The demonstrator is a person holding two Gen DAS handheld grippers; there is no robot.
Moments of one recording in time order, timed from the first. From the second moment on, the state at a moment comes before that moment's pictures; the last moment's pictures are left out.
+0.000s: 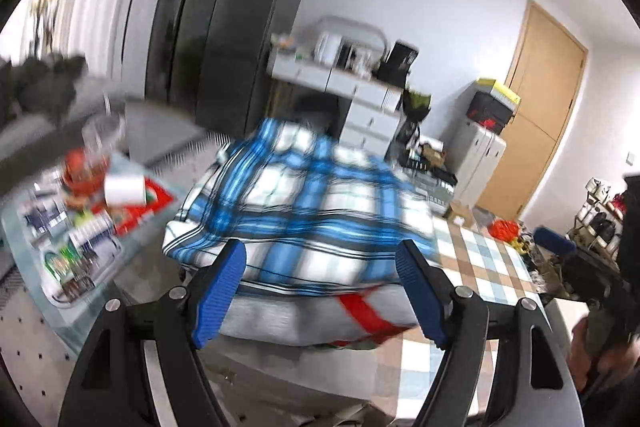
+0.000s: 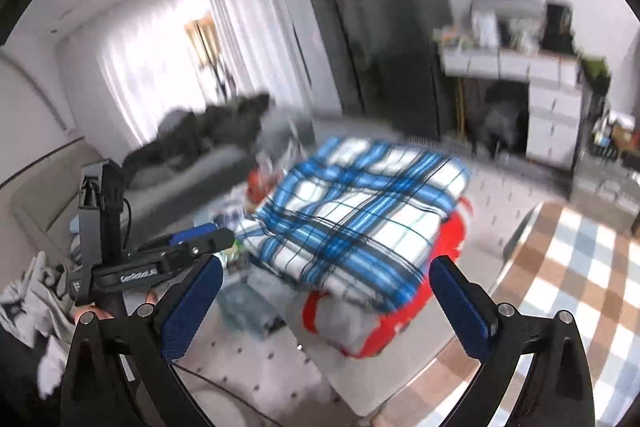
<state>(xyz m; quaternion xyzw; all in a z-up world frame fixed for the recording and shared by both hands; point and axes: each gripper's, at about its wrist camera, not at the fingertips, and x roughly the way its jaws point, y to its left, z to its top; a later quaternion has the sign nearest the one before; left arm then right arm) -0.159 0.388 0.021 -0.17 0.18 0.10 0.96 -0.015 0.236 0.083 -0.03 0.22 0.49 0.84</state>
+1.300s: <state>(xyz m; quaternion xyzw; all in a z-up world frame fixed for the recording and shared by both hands) -0.220 0.288 0.011 -0.07 0.08 0.17 0.98 -0.151 0.127 0.022 0.03 0.07 0.42 0.90</state>
